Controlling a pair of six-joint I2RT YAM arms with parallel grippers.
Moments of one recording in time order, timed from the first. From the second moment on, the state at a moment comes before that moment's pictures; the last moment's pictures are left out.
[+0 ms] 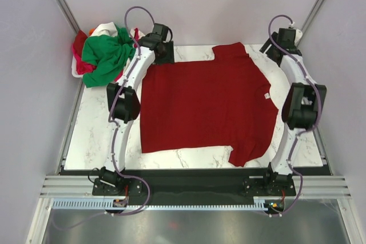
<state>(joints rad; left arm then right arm) -0.31 2.50 2.53 -0.94 -0.07 -0.31 -0.13 2.17 1.86 -0.32 0.15 0.50</state>
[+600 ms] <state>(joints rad) -0.77 1.91 1.35 -0.32 0.30 -0.57 0.07 0.89 0.60 -0.49 0.17 0.69</state>
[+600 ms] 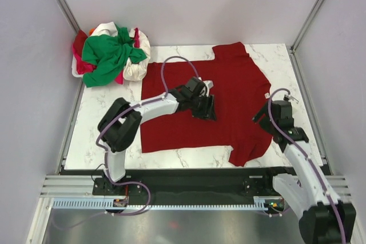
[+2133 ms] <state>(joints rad) -0.80 2.18 1.46 -0.02 0.29 -0.69 0.59 0.90 0.53 -0.60 0.25 0.92</state>
